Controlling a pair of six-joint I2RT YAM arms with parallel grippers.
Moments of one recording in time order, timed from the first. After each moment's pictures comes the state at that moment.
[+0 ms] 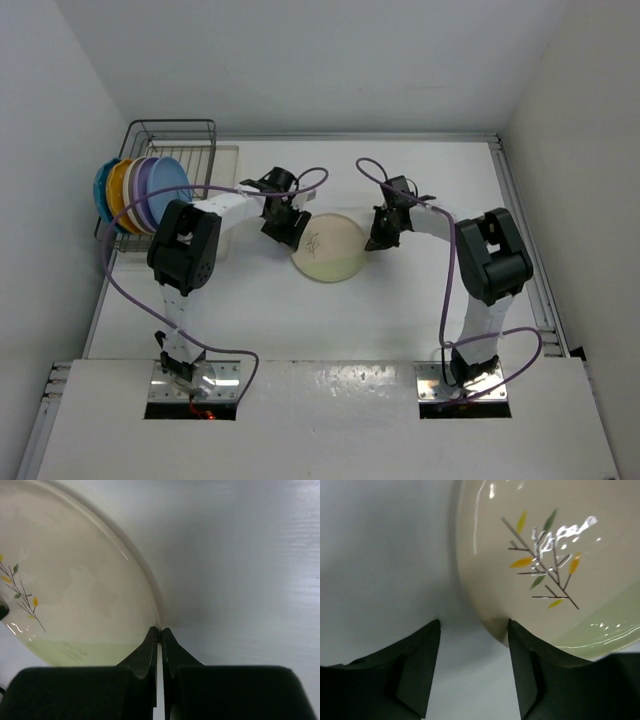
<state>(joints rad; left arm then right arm) -0.42 2.01 1.41 -0.59 0.20 0.09 0.33 1.91 1.12 -0.35 -0.18 0.55</state>
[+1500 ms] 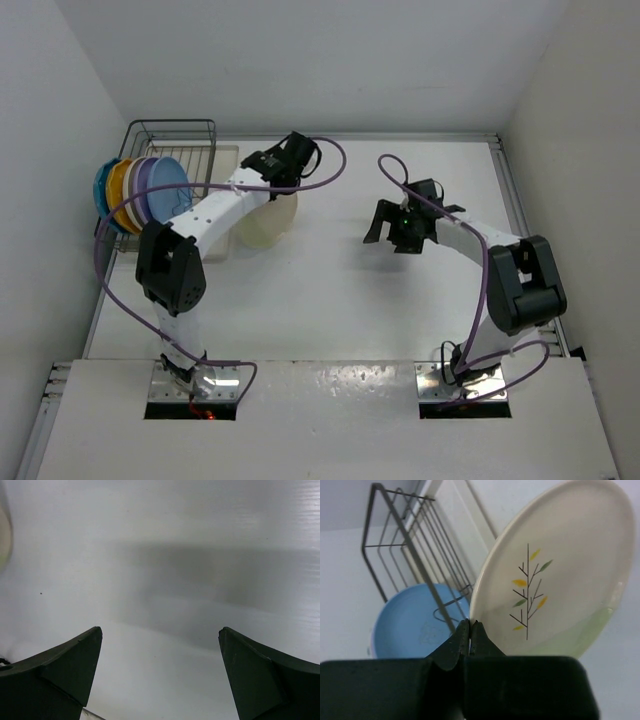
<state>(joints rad) -0.56 1.85 1.70 -0.78 -0.66 0.42 0.25 1.65 0.93 -0.28 -0.26 0.50</state>
